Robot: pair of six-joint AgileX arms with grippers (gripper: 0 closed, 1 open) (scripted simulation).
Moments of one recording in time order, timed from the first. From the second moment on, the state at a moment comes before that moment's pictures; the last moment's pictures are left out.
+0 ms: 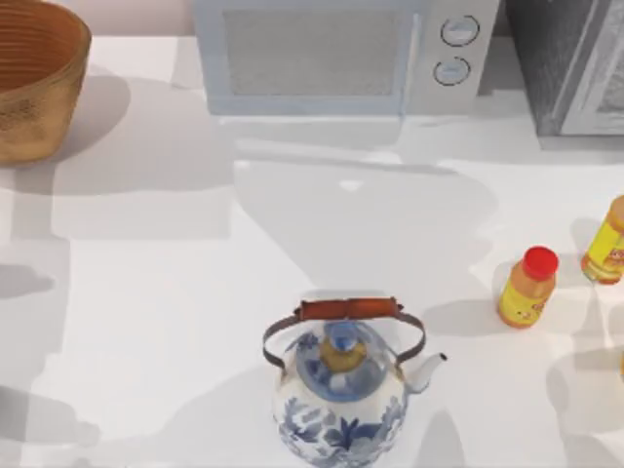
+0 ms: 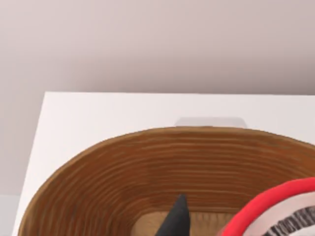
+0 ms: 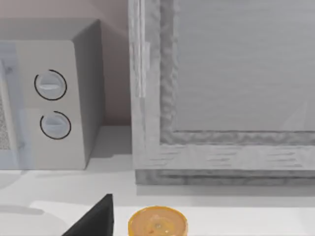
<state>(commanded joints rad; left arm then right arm) 0.16 1.92 1.91 -0.68 0.07 0.13 0.00 0.00 0.00 0.00 0.00 0.00</state>
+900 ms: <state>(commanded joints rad) 0.15 2.05 1.89 -0.52 0.07 0.13 0.00 0.00 0.00 0.00 0.00 0.00</state>
